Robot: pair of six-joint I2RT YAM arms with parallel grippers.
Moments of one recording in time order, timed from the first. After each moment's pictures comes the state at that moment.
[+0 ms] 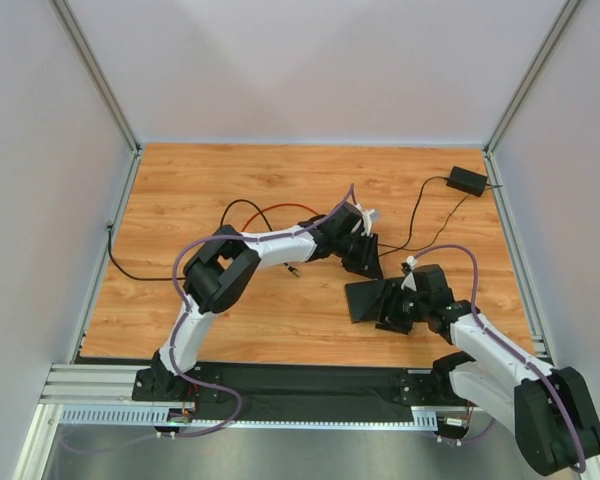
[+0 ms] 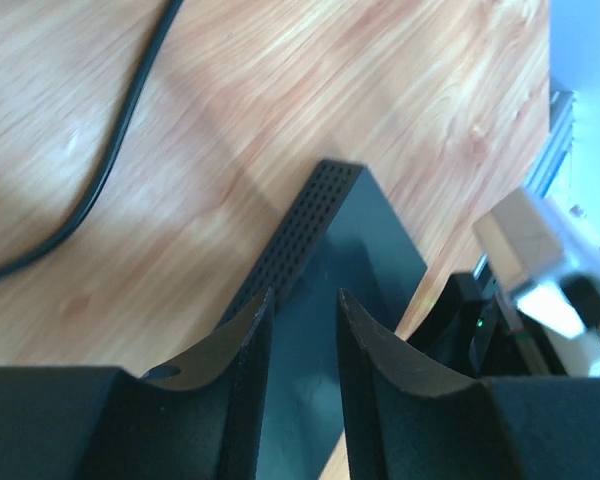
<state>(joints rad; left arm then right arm) -0.89 2.23 1.58 -0.10 0.51 -0.68 0.32 0.97 0.28 -0.27 -0.48 0.73</state>
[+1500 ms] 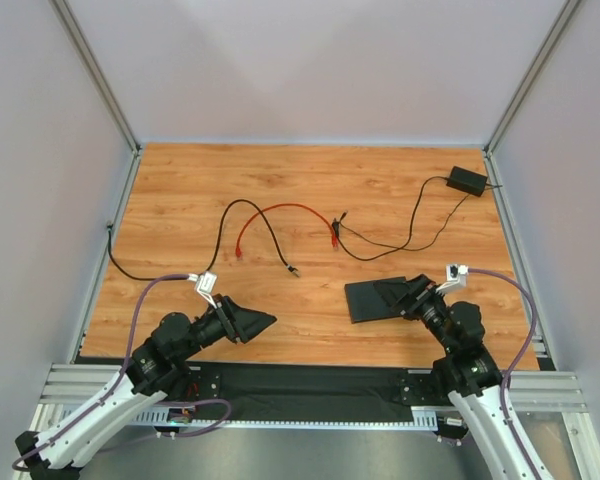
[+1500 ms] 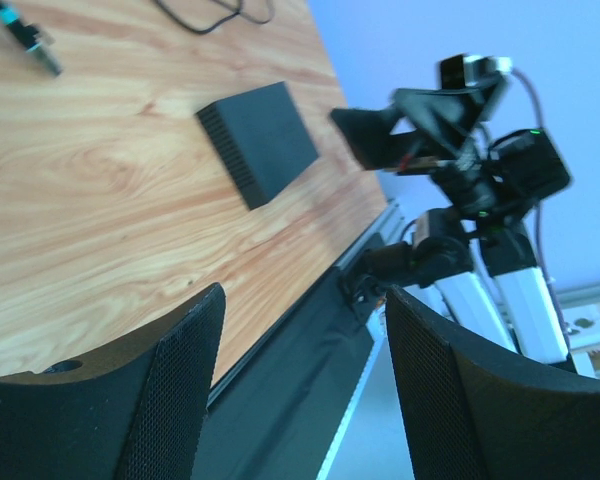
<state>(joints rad) -0.83 0.01 0.06 -0.16 0.11 -0.98 0.32 0.02 0.05 -0.16 -0.20 0.91</state>
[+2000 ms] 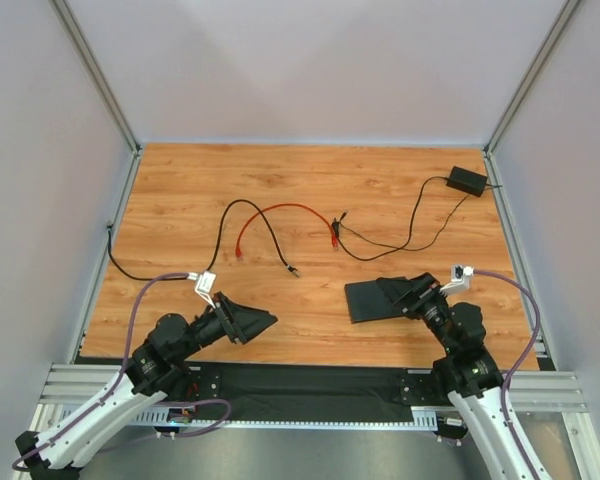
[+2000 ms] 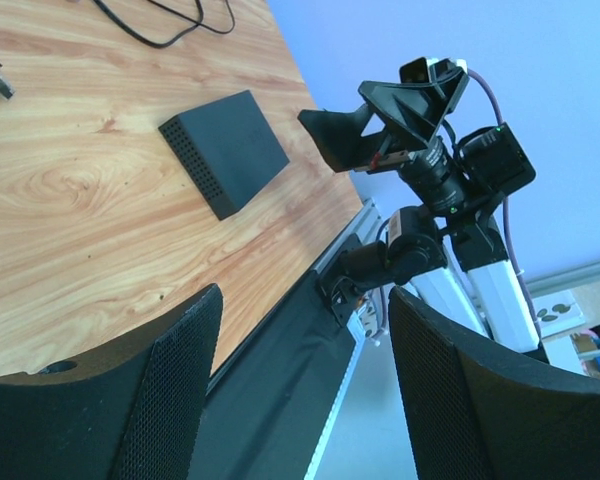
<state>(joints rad) -0.83 0.00 0.04 -0.04 0.15 -0.98 0.32 0.01 0.06 -0.19 -0.15 0.98</state>
